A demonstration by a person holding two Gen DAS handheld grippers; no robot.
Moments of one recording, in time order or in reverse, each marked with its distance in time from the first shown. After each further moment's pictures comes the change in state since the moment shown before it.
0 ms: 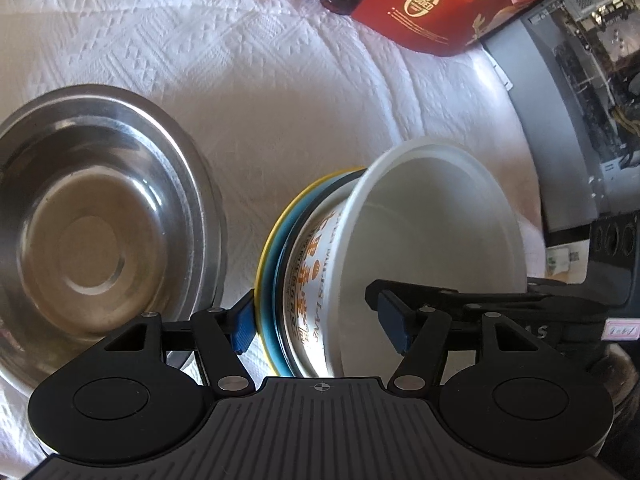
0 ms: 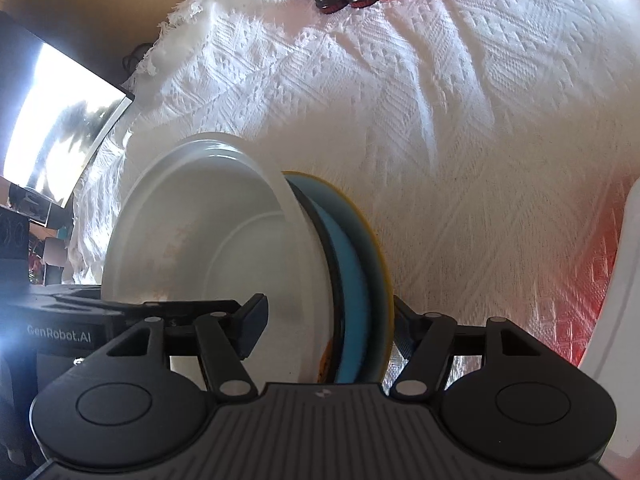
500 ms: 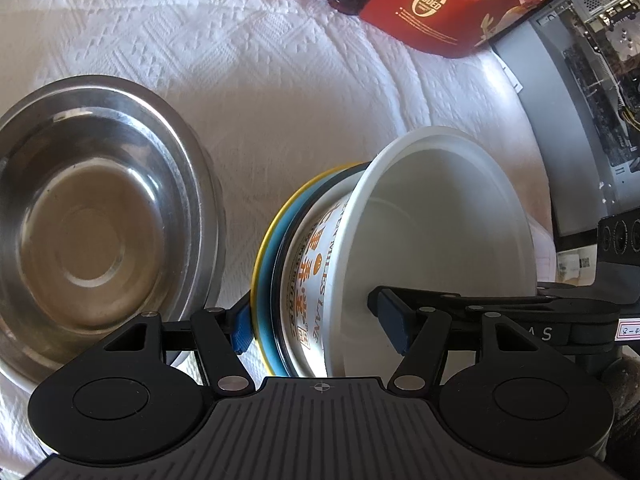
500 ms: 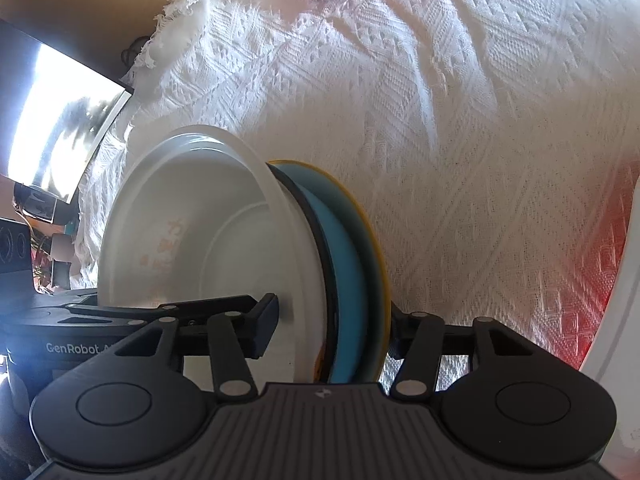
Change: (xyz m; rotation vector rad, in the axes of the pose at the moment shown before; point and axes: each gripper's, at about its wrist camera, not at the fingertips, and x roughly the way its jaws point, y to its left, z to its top) left arm 0.006 -0.004 -0.004 -0.027 -0.023 0.022; right arm 0.004 -0.003 0.003 0.005 0.042 0.014
